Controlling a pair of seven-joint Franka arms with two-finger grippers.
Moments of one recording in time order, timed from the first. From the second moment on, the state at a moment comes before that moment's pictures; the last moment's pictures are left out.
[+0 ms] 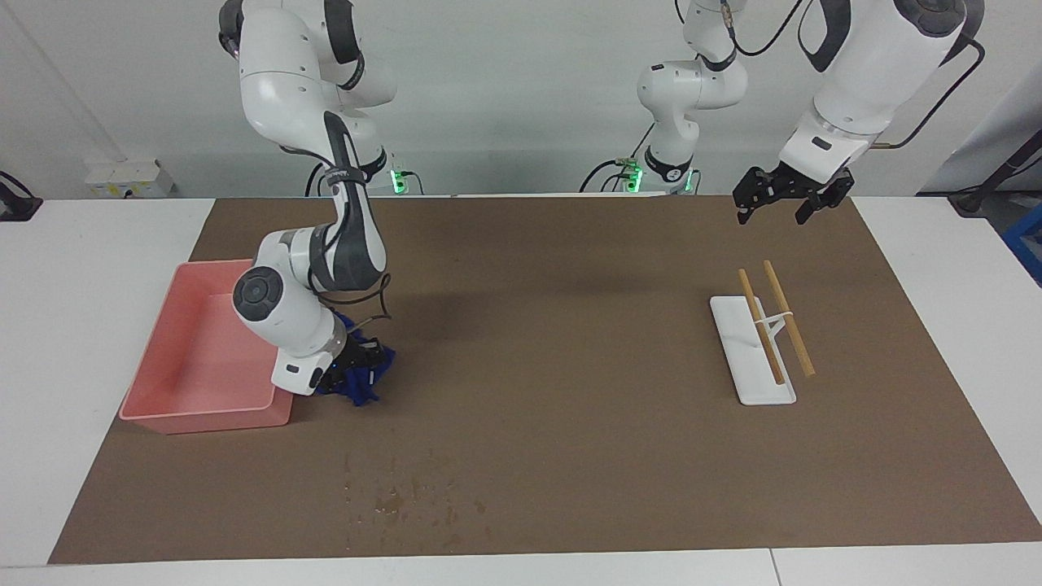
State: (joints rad) left arm -0.02 -0.01 -0.11 -1.61 -0.01 1.51 -0.05; right arm 0.13 0.43 -0.05 -1.71 0.19 1.99 -0.42
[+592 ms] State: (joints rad) left arm -0.02 -0.01 -0.11 -1.61 -0.01 1.51 -0.05; right arm 0.09 0.15 -0.07 -1.62 0.13 1.60 -0.41
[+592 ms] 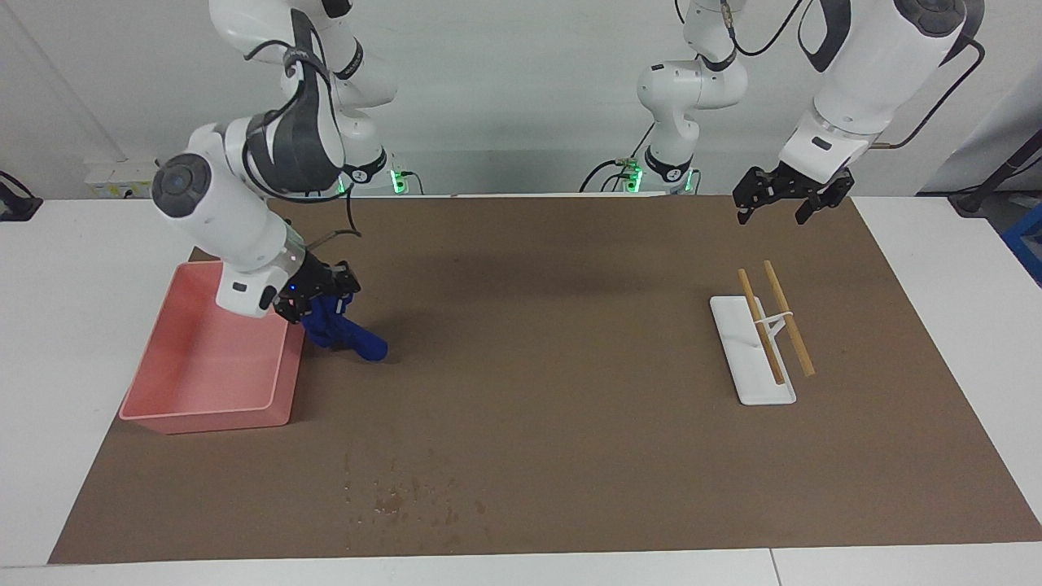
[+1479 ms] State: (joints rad) left arm -0.02 -0.01 -0.11 -1.61 -0.01 1.51 -0.05; right arm -0.03 -0.04 -0.13 -1.67 -0.15 1.69 -0.88
